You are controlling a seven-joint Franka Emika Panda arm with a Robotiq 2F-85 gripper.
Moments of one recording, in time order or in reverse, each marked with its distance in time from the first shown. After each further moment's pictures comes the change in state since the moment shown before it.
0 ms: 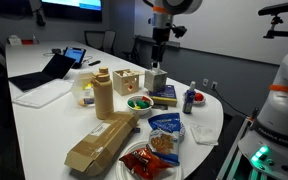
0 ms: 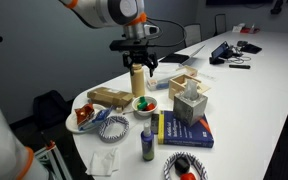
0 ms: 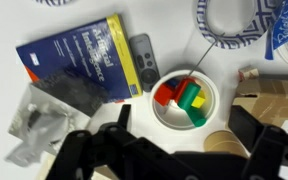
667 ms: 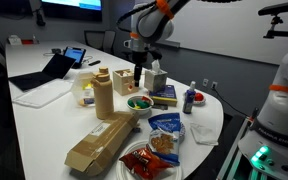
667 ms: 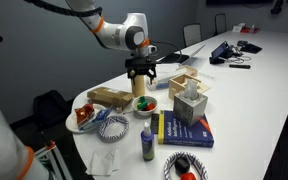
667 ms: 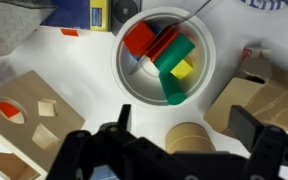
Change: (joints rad) arm 0.015 0.365 0.064 0.167 0.026 0.182 -0.232
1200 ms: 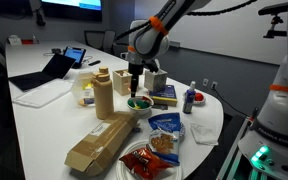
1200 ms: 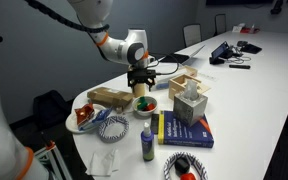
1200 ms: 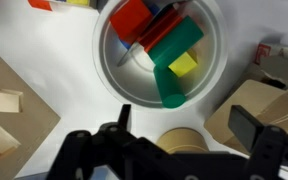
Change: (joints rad) arm -0.029 0.132 0.047 0.000 0.001 0.158 -0.056
